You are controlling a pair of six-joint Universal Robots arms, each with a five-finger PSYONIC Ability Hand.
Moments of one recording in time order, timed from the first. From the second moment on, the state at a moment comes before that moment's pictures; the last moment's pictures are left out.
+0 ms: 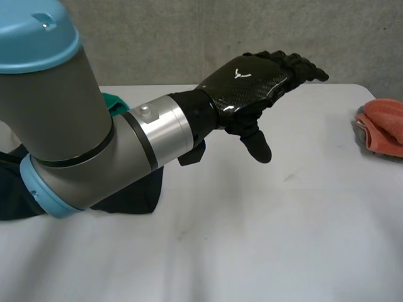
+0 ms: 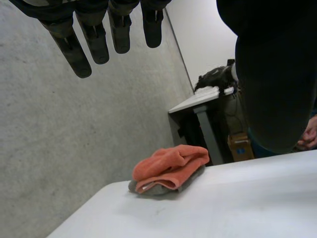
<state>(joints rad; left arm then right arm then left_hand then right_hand) 4.02 -1.96 -1.06 3.08 -0.99 3.16 0.91 -1.07 1.16 -0.10 1.31 2.72 0.20 0.21 0.21 0.20 0.05 0.22 0.21 0.21 0.21 0.05</state>
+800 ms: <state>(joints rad) 4.70 -2.17 -1.58 3.48 -1.65 4.03 1.69 -1.32 1.87 -0.47 1.23 2.56 0.76 0.72 0.69 0.70 0.52 0.22 0.21 0.21 0.21 0.05</state>
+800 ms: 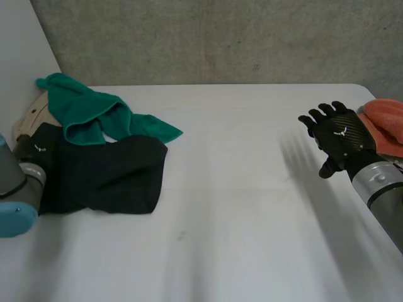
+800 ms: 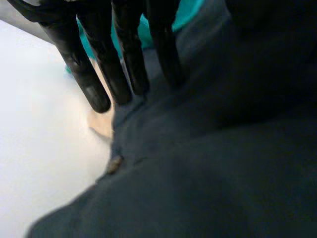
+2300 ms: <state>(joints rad) 3.99 -1.97 -1.38 3.36 -1.56 3.38 1.64 -1.40 1.87 -0.47 1.33 2.57 1.14 1.19 1.19 1.20 0.98 0.22 0.21 0.21 0.21 0.05</state>
